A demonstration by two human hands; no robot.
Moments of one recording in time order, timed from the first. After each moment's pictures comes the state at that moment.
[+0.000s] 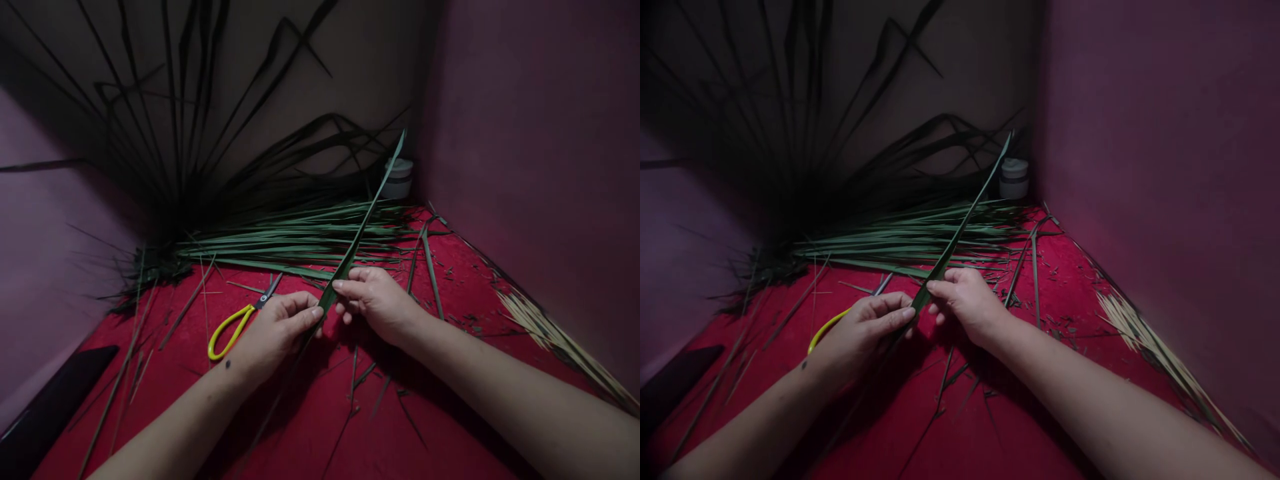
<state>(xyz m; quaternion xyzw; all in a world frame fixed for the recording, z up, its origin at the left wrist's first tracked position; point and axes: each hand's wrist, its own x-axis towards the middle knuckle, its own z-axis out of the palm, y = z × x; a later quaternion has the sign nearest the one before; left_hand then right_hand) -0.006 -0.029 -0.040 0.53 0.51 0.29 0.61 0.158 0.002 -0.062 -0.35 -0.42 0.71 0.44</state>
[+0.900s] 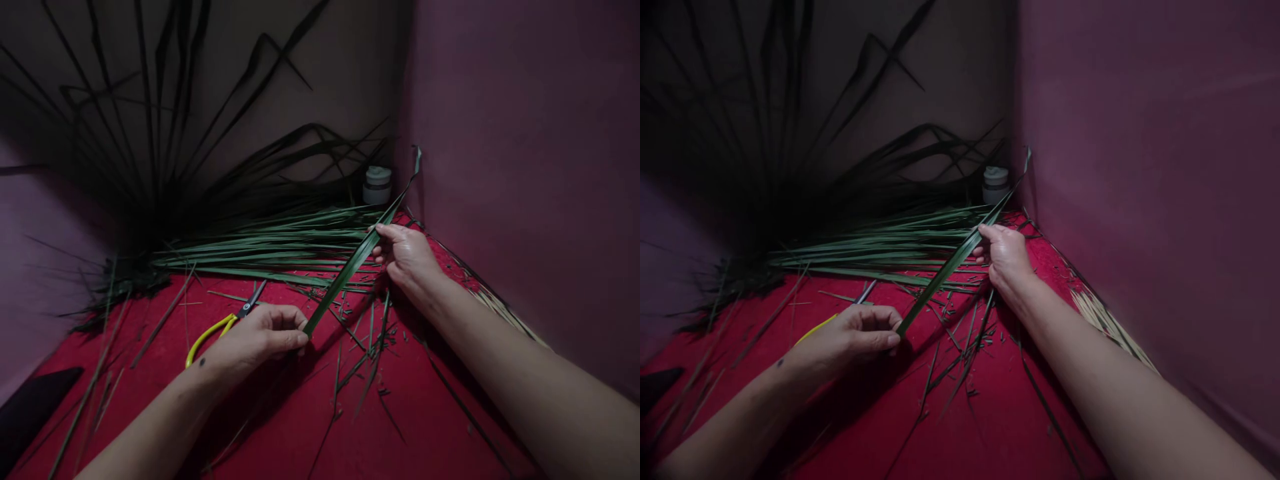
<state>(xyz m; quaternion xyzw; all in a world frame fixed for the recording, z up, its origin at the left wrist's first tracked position) -0.014 -0.019 -0.036 0.58 0.52 0.17 0.61 0.215 0.058 -0.048 -0.44 -0.27 0.55 0.66</state>
